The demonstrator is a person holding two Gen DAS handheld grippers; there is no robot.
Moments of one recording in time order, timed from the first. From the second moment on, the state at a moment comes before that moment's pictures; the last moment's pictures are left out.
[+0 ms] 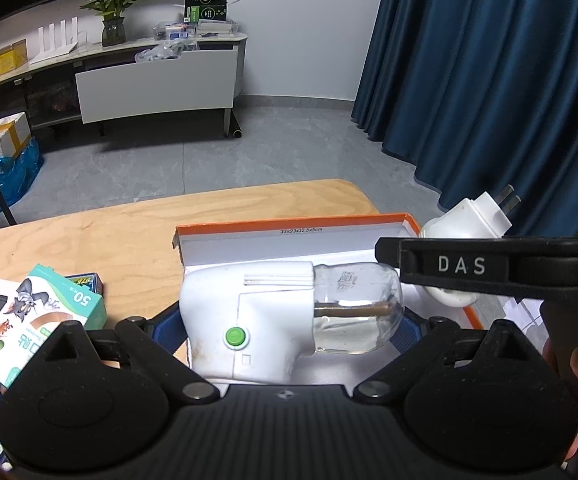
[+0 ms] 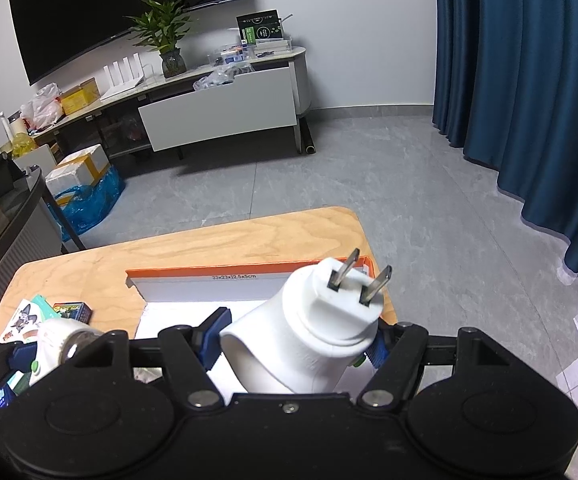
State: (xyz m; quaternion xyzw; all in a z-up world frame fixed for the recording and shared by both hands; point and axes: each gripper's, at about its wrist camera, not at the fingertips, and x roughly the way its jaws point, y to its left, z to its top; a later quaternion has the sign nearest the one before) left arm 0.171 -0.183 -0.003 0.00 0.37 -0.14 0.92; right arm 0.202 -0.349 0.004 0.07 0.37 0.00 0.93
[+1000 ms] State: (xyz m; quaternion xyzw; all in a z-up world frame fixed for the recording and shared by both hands) left arm 0.194 -0.206 -0.032 0.00 0.39 -0.18 0.90; right arm 0.203 -0.365 0.020 0.09 0.34 -0.03 0.94
